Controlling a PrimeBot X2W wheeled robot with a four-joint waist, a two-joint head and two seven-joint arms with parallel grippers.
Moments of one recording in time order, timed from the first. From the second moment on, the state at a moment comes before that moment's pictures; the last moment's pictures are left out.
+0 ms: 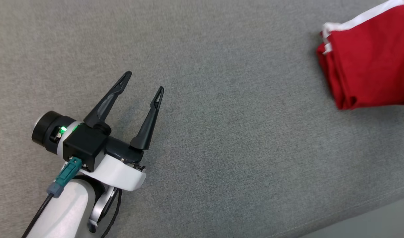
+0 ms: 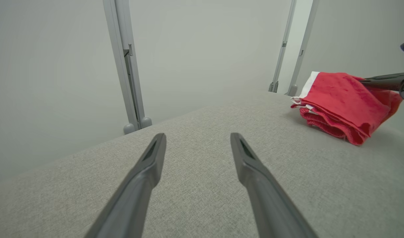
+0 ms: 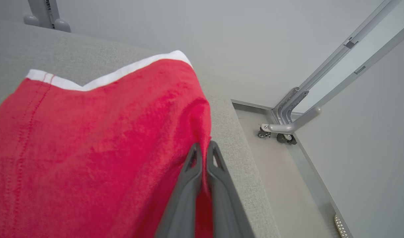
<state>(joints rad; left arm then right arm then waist) -0.33 0.29 -0.35 -0.15 -0.22 -0.02 -0.06 -0.85 -0.56 0.43 0.91 0.47 0.13 -0.25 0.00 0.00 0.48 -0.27</state>
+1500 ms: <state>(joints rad) -0.25 0.25 -0.33 -0.09 -0.30 0.05 -0.15 -0.53 -0.25 -0.15 0.58 0.20 0.13 -0.26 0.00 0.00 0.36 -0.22</state>
